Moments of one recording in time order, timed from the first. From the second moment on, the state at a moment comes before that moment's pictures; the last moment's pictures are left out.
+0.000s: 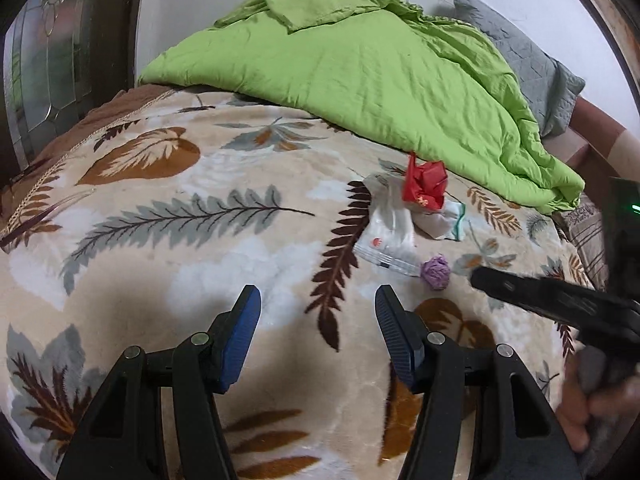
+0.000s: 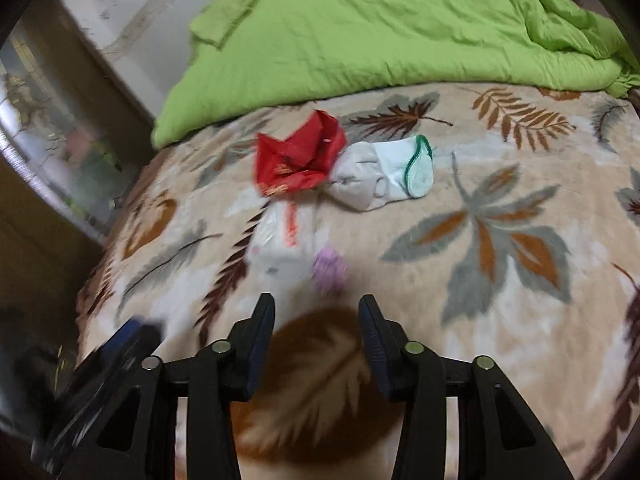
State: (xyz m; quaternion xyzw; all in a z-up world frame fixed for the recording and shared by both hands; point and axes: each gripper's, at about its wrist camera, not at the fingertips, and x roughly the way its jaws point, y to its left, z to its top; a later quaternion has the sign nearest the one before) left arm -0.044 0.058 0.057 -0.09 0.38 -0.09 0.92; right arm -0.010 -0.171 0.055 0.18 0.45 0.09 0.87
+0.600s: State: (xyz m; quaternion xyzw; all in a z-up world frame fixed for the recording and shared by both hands) left arm 0.017 -0.005 0.054 -0.07 0.40 -0.16 0.90; right arm -0.018 -0.210 0.048 0.21 0.42 0.06 0.88
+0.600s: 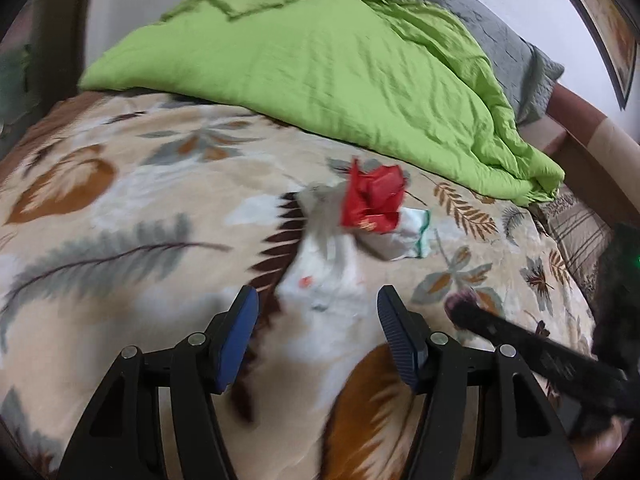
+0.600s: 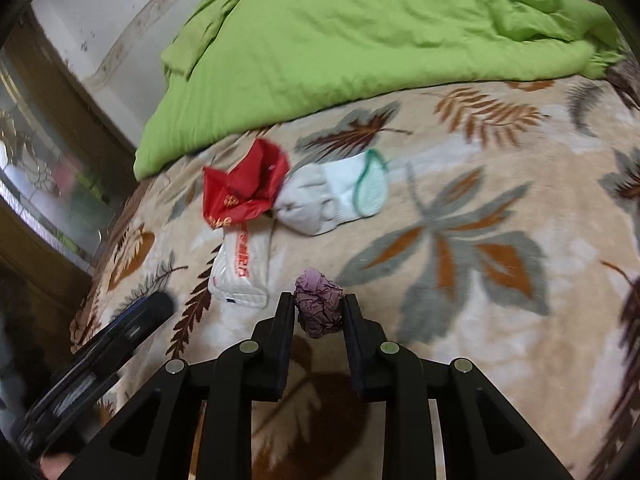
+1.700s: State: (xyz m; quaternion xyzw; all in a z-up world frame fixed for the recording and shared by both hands) left arm -0.053 -0.005 0.047 -0.01 0.41 -0.13 0.90; right arm -0.085 -0.202 0.077 0.20 0.37 0.08 0.90
